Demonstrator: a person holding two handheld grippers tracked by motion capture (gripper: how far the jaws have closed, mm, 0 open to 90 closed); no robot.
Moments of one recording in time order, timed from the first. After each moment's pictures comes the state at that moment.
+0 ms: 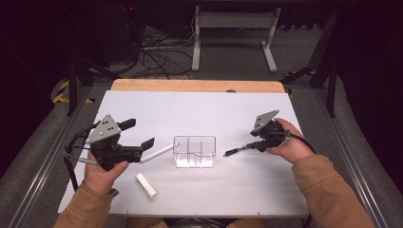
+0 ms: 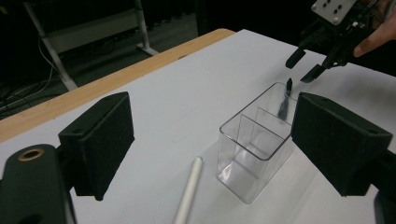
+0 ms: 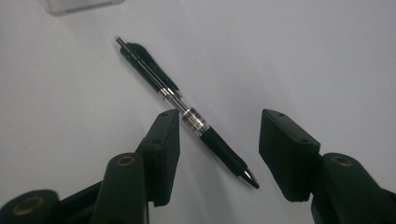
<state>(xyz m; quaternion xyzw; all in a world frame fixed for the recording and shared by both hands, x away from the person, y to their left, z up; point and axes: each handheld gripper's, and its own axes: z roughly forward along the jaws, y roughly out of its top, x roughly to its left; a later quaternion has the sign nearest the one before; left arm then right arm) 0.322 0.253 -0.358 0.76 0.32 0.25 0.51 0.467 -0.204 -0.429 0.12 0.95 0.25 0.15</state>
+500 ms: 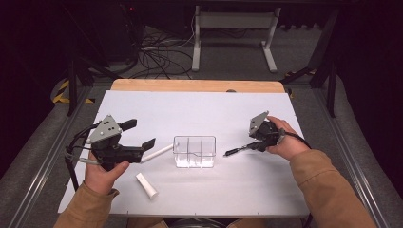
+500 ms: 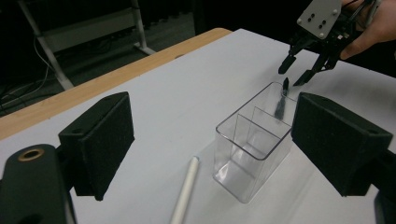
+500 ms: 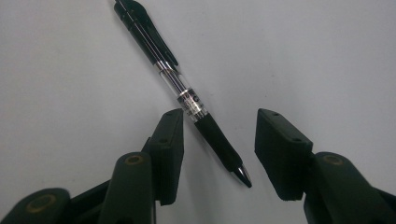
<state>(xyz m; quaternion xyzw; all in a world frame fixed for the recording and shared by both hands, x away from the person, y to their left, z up) 0.322 0.252 -0.358 0.76 0.32 0.24 0.51 0.479 -0.194 -0.437 0.06 0.97 0.19 0.14</state>
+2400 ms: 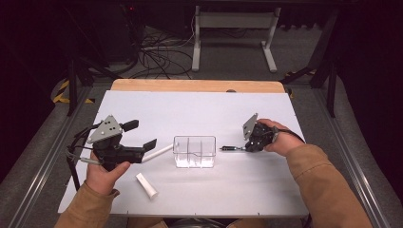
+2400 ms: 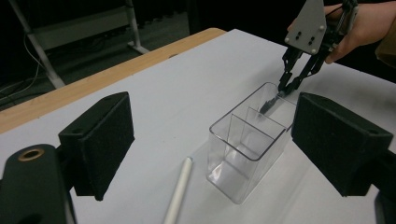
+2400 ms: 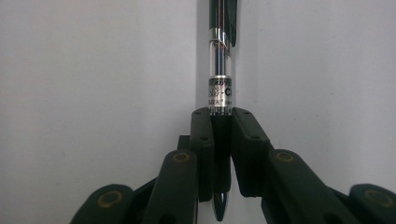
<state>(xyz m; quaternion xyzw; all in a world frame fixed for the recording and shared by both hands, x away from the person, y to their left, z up) 0.324 0.251 -0.360 0.76 0.32 0.23 0.51 0.488 -0.180 -0.447 -0.03 0.99 0.13 0.06</state>
